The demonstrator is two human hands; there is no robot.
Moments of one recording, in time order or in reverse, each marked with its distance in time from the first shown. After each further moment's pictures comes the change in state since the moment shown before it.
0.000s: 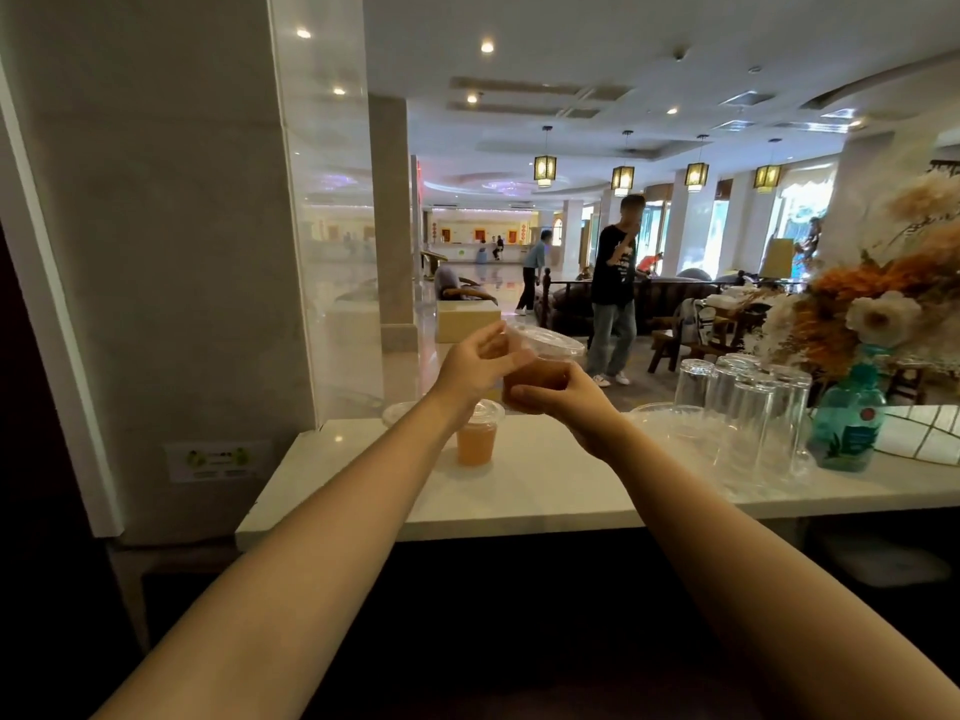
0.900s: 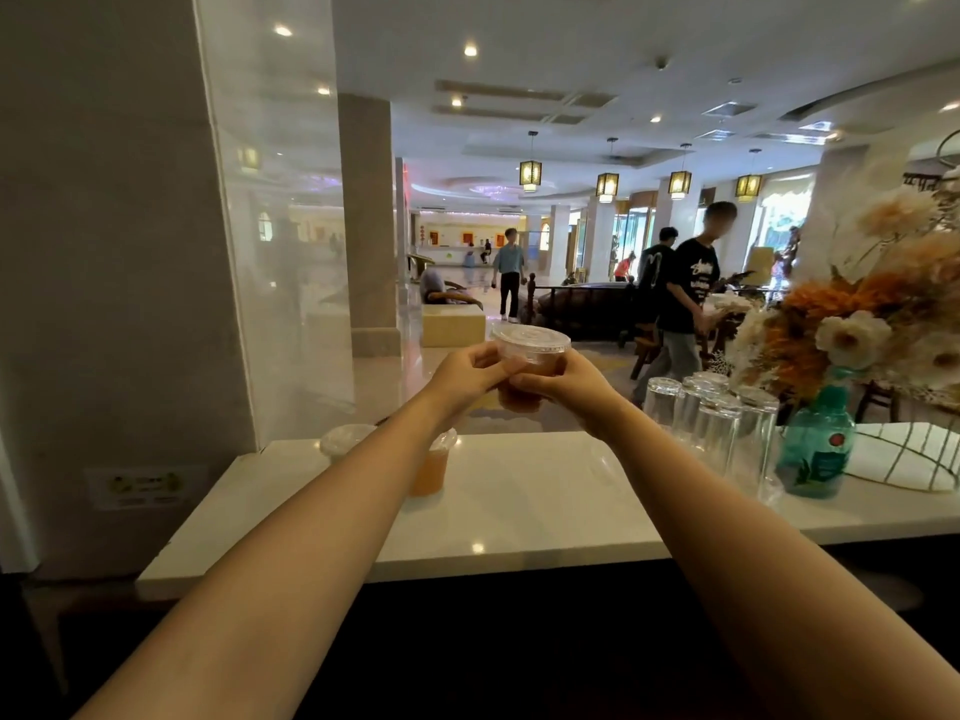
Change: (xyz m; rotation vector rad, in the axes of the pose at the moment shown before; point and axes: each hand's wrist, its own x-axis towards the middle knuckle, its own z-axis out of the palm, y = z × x) left_hand 0.057 -0.009 0.049 0.086 -0.097 -0.048; right_hand 0.052 0.007 -0.086 -0.075 0.086 0.024
